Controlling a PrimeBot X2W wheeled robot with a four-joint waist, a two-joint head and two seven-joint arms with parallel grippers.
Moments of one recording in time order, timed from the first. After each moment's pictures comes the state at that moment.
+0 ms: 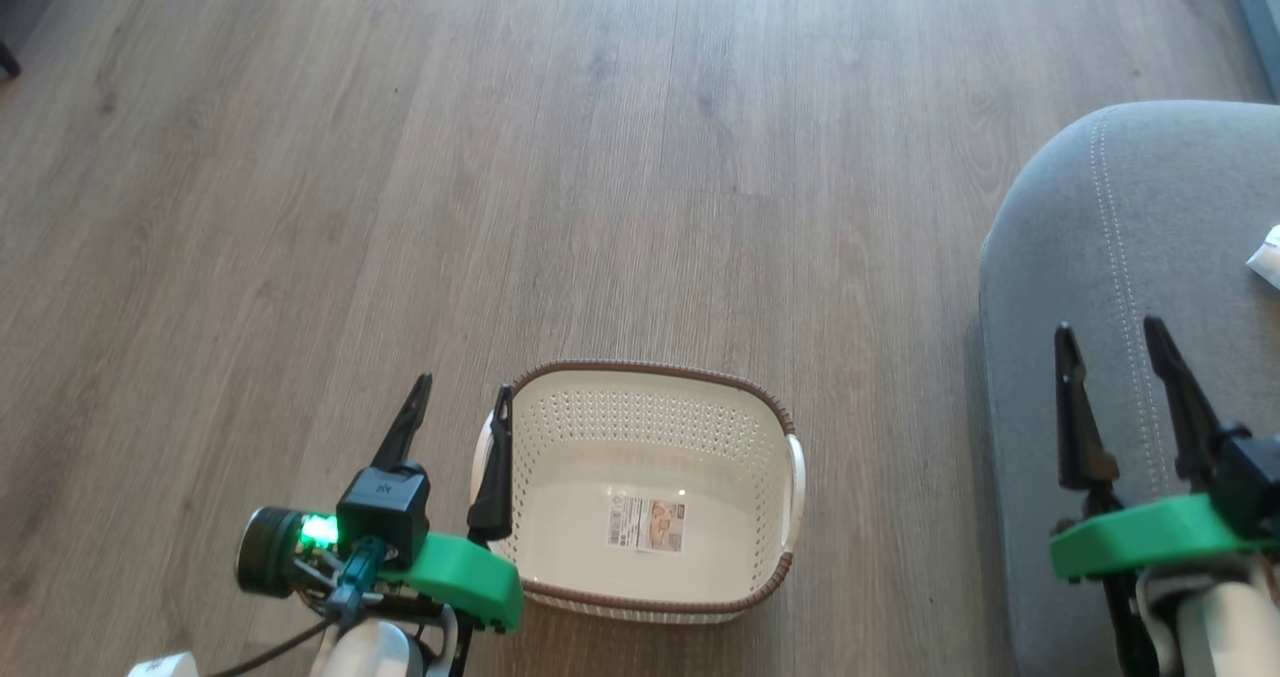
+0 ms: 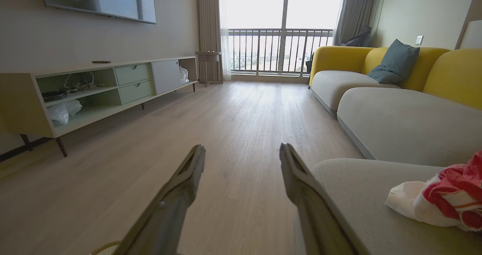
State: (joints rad) left arm -0.05 0.05 -0.29 0.15 -0.10 0.15 -0.26; right arm -0.01 -0.11 -0.10 0.07 0.14 0.13 -0.26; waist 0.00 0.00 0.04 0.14
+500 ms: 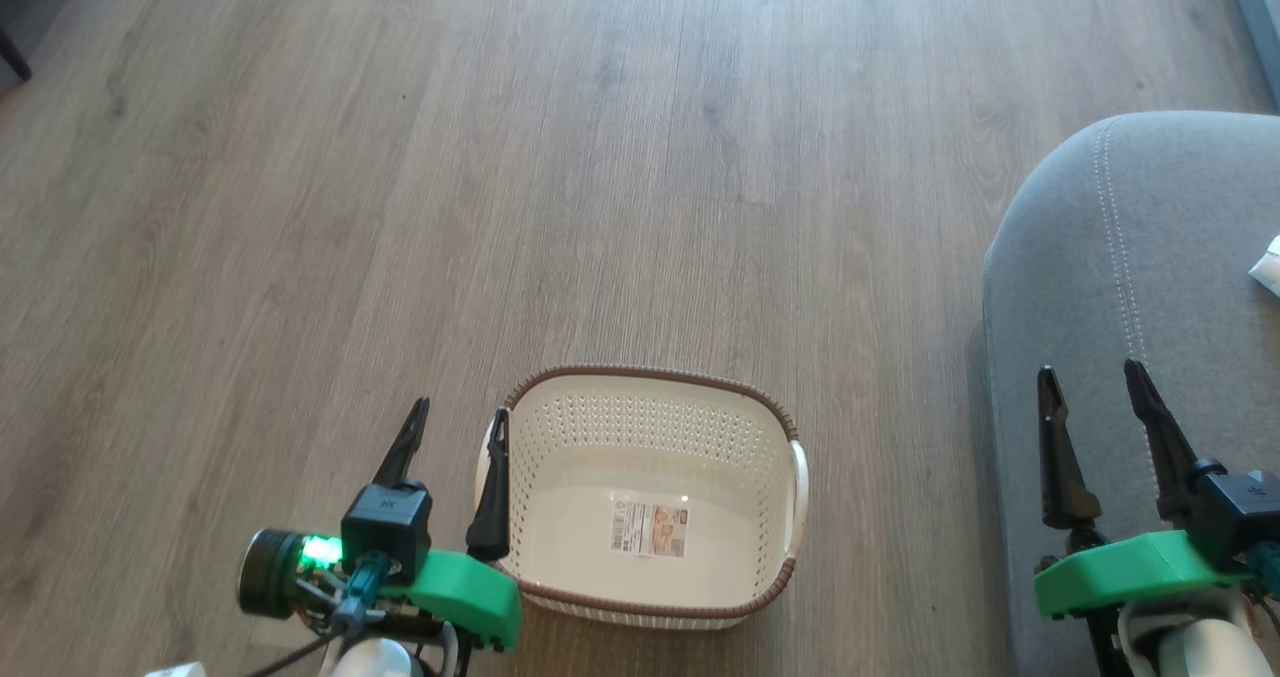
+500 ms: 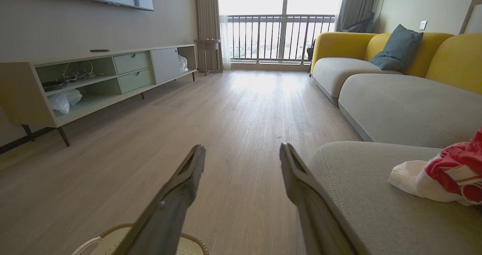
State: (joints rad) left arm -0.03 0.05 -0.29 0.17 -0.10 0.17 -0.26; right arm 0.05 -0.07 -0.11 0.07 0.11 0.13 -0.26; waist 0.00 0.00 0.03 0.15
